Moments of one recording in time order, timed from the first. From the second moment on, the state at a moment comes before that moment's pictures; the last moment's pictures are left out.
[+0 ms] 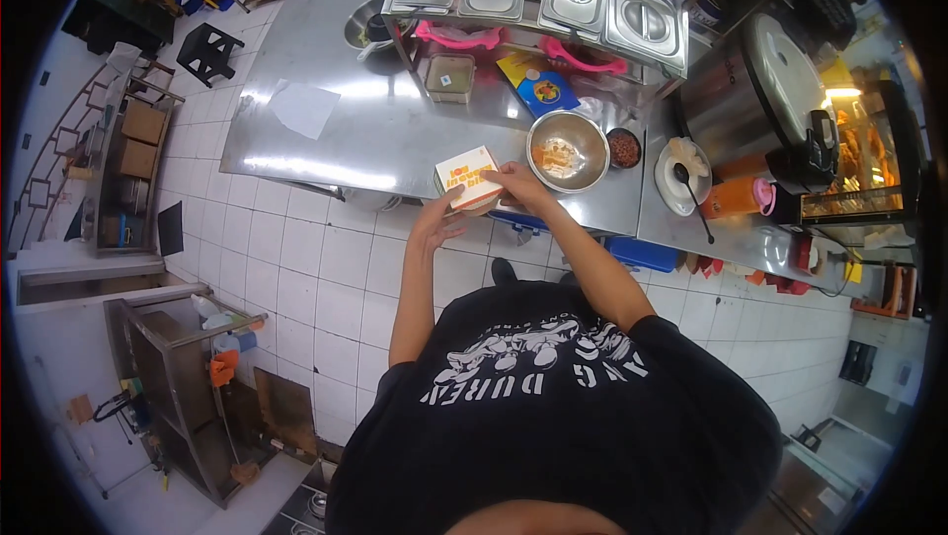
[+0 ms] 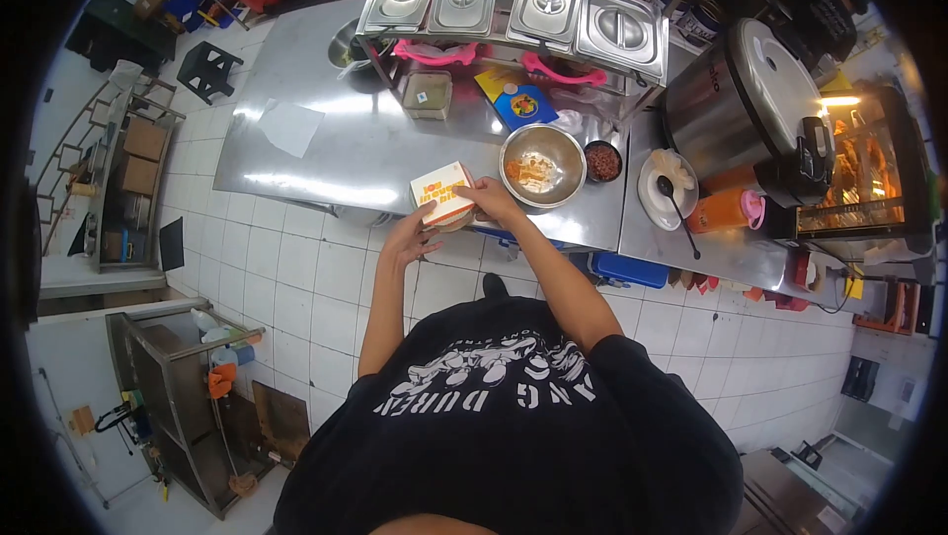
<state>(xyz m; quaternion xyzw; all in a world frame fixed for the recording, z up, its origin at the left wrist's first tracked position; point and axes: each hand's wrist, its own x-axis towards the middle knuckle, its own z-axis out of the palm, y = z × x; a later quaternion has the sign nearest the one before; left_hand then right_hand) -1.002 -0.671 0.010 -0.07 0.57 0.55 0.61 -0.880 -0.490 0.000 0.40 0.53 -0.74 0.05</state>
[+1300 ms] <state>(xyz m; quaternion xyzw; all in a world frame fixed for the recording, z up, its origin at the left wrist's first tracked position) -0.963 -0.670 -0.022 -0.04 0.61 0.70 0.36 -0.877 -0.500 -0.016 0.39 0.56 -0.73 -0.07</state>
